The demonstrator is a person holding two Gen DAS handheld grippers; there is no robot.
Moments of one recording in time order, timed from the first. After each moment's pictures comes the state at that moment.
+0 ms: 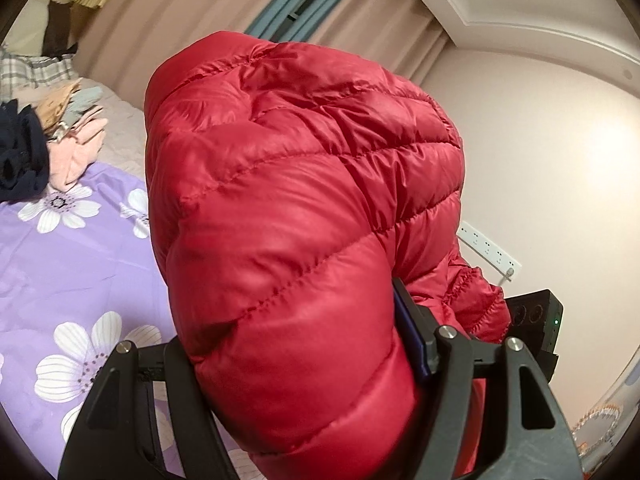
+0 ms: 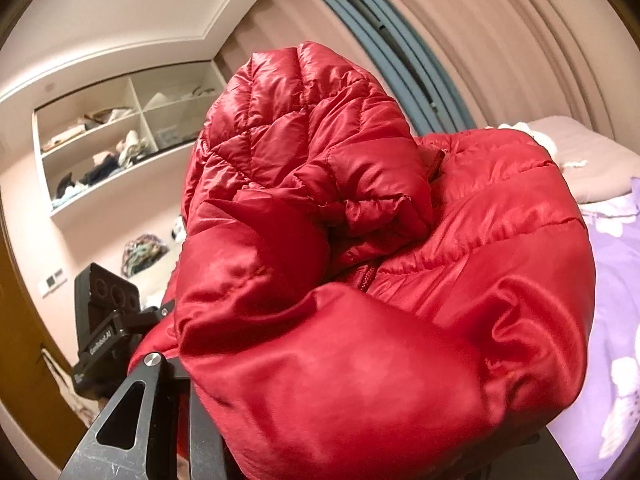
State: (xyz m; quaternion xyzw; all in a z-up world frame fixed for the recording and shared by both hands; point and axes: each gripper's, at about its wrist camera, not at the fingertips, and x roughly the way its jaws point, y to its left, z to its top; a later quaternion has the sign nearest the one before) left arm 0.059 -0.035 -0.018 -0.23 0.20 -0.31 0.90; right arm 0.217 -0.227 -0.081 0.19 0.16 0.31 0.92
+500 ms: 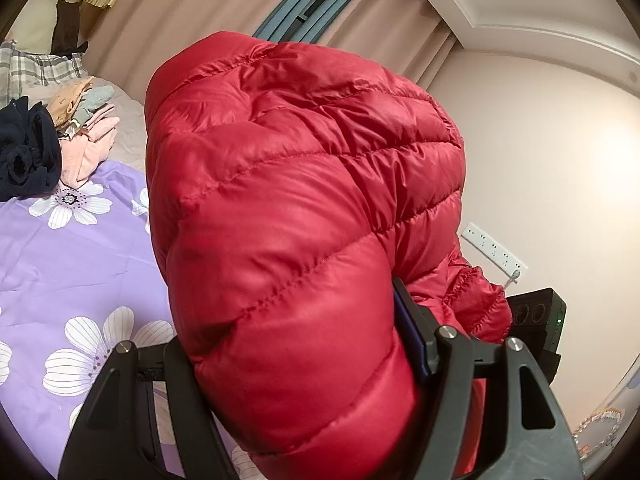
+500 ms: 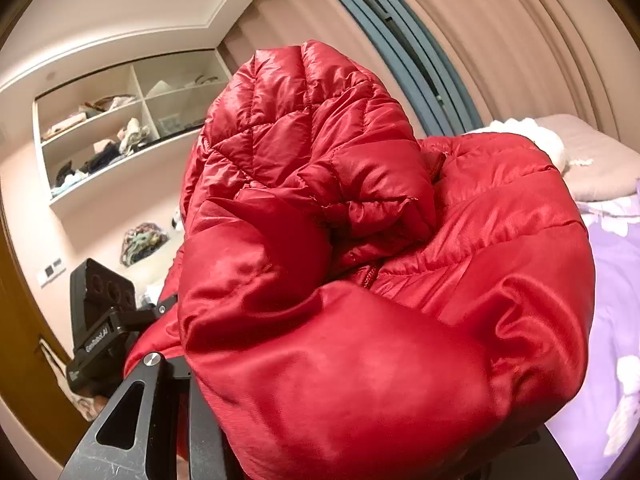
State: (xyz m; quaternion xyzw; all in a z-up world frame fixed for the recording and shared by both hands) left arm 0.055 -0.029 -0.016 -0.23 0.20 -0.29 0.91; right arm 0.193 -0.251 -0.095 0.18 0.17 0.31 0.92
